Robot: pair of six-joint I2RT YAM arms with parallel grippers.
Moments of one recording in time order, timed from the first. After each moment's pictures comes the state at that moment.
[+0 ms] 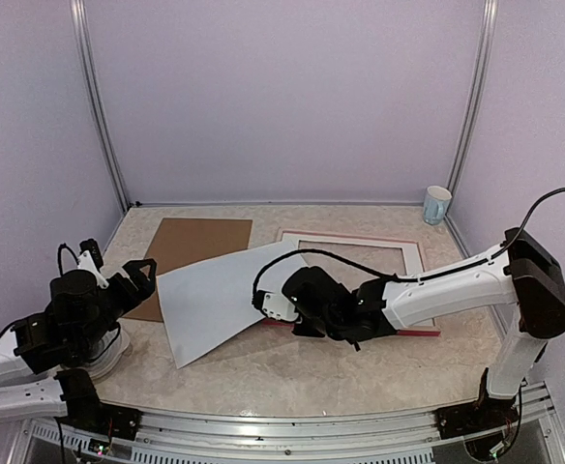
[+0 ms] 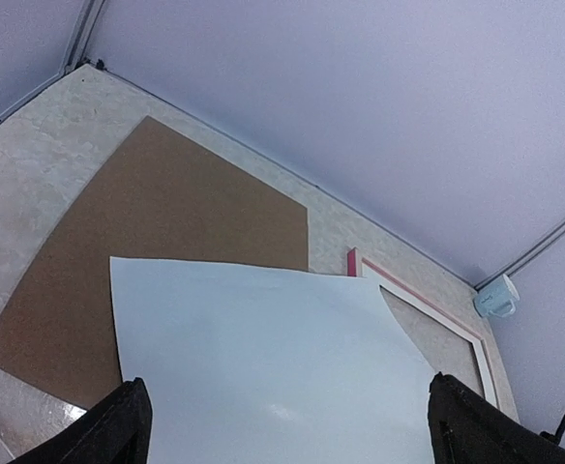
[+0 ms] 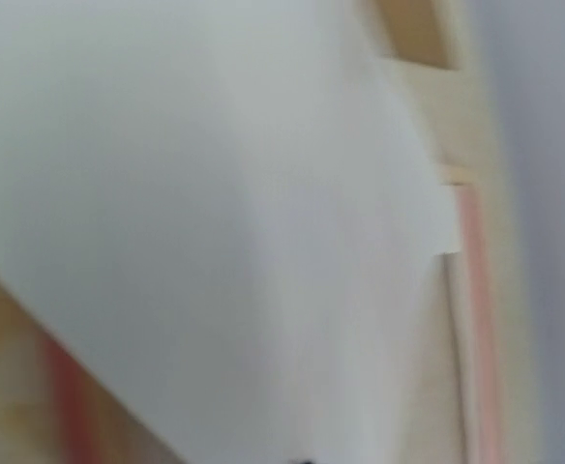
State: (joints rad) left arm -0.85 0.51 0.40 -0.20 -0.68 -0.83; right arm 1.18 1.77 1.09 -0.05 0.59 -0.61
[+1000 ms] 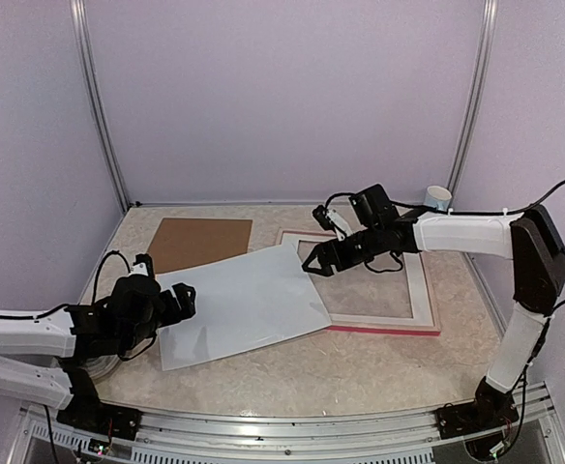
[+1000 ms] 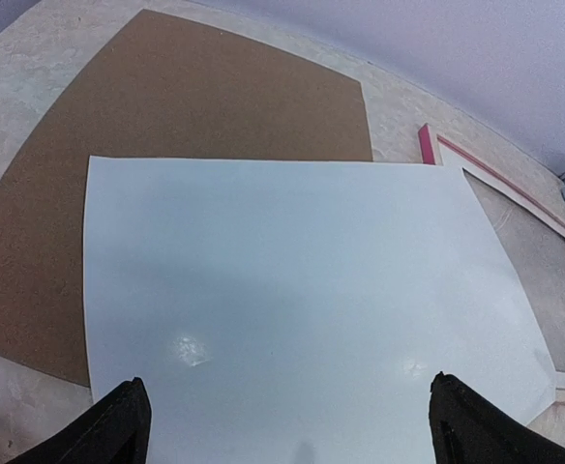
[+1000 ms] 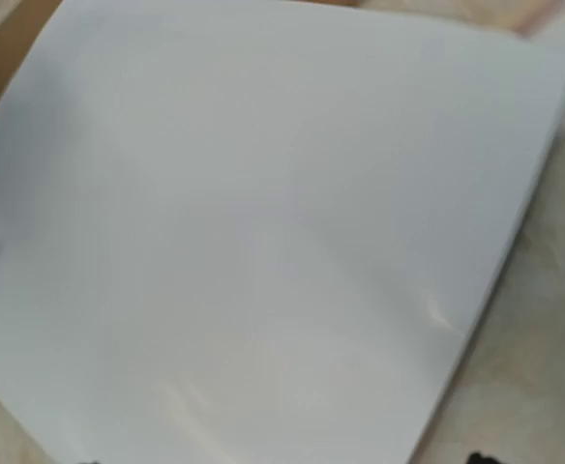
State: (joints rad) left arm -0.85 1.00 0.38 0.02 -0.58 -0.80; right arm 0.66 1.77 1.26 -0.26 -0.38 0.12
